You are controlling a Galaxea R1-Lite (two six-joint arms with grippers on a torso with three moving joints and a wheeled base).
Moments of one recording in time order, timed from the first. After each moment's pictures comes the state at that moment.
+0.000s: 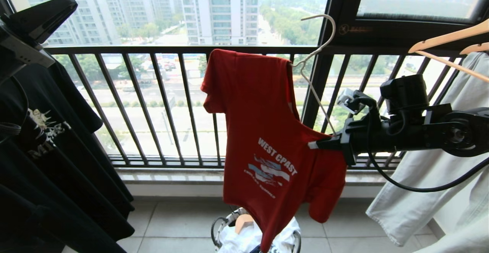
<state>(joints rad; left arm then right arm) 0.21 1.54 -0.90 -1.52 -0.86 -1.23 0.20 1.78 -1.14 -0.09 0.71 -0.43</state>
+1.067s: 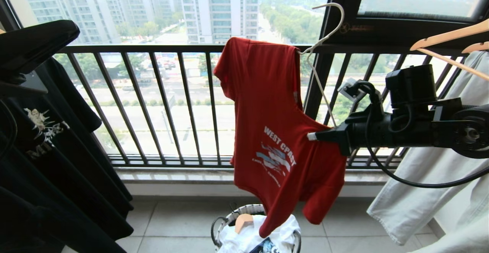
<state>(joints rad) 0.15 1.32 -0.70 -1.49 -1.08 -1.29 0.25 1.72 -1.14 -0.12 0.56 -0.18</state>
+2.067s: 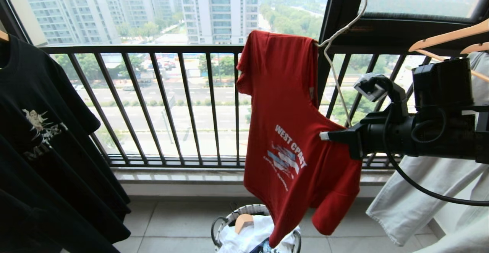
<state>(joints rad) 0.36 1.03 -0.90 -1.02 -1.36 -1.34 0.33 1.56 -1.04 -0.11 0.29 -0.07</state>
